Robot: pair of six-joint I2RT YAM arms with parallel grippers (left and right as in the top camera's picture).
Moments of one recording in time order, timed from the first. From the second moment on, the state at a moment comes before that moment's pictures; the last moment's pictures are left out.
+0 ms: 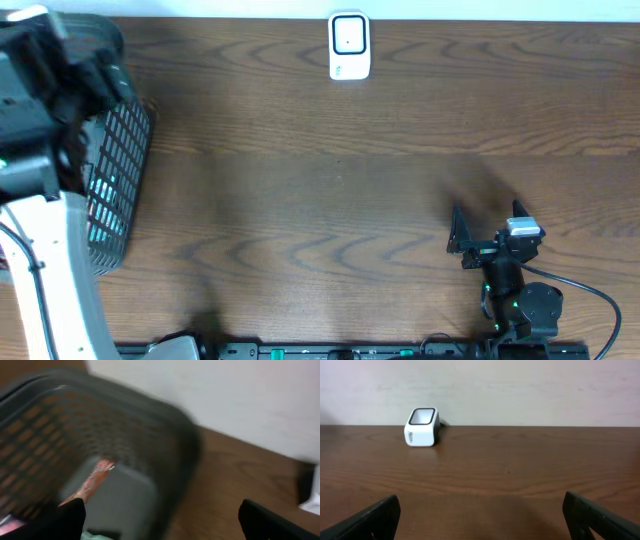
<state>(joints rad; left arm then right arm) 0.29 1.36 1.59 -0.81 -0.01 -0.11 0.00 0.01 0.01 -0.07 -0.10 0.04</state>
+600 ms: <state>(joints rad) 0.61 1.48 1.58 -1.03 -0.33 -0.27 0.00 0.01 0.01 -0.07 -0.10 0.04</state>
